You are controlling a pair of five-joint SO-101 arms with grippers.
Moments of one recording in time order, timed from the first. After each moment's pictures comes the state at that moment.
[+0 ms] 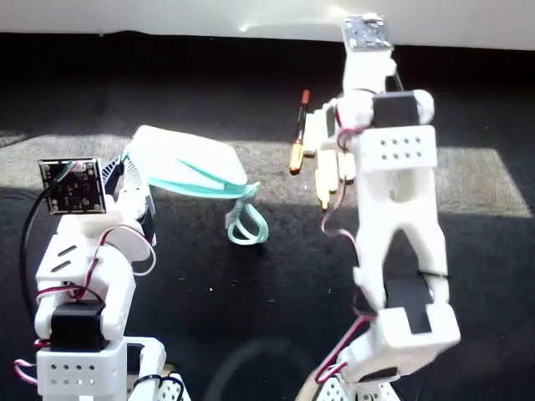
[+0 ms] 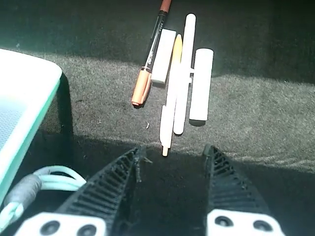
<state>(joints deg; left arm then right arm) -5.9 -78.2 56.6 48.7 5.0 -11.7 7.9 -26.9 87.8 0.0</state>
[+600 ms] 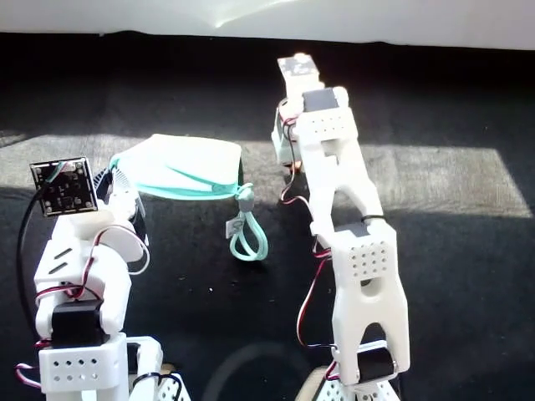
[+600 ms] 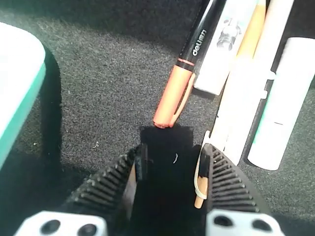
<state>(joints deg) -10.4 -78.3 61.0 47.9 5.3 -17.1 47.5 -51.2 87.7 0.0</state>
